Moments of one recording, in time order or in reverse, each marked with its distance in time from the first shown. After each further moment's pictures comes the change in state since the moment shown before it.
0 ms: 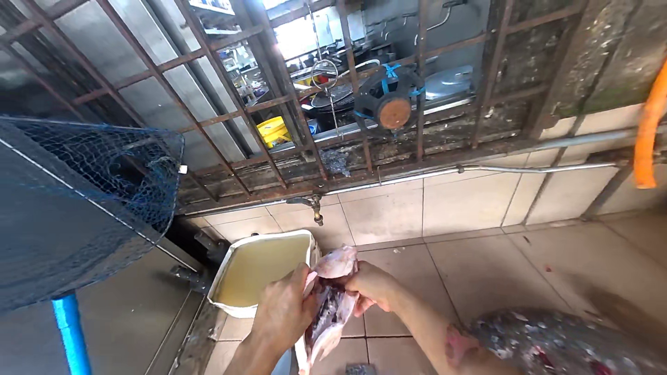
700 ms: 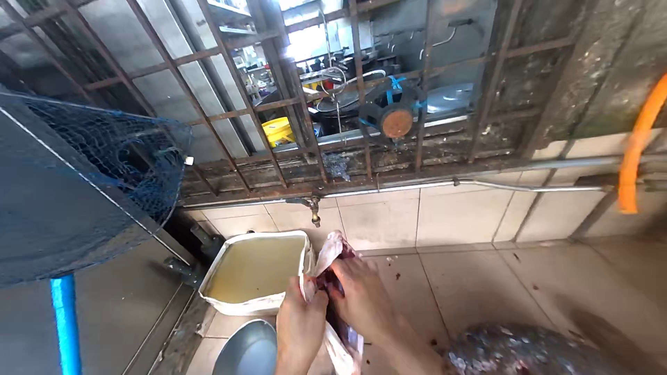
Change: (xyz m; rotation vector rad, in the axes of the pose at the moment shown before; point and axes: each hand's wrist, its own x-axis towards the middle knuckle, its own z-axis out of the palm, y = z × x) left_hand -0.023 0.055 0.030 -0.729 0.154 -0.631; right_hand -0.028 0.017 0.033 -1.009 0.770 -0.888
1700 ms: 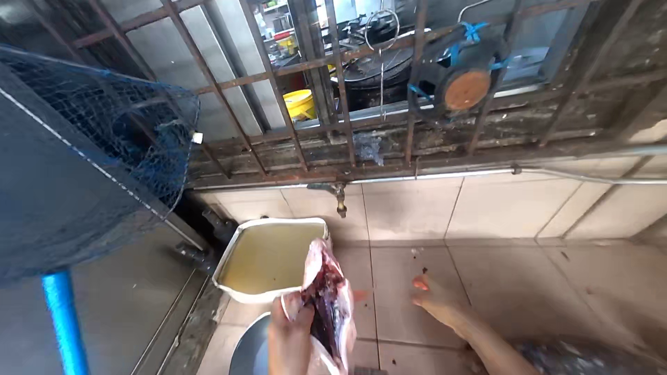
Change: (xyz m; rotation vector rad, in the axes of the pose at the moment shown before) left_hand 0.041 -0.090 -0.028 -0.380 0.135 -0.126; right_hand -0.017 0.120 0.038 0.474 -0.551 0.804
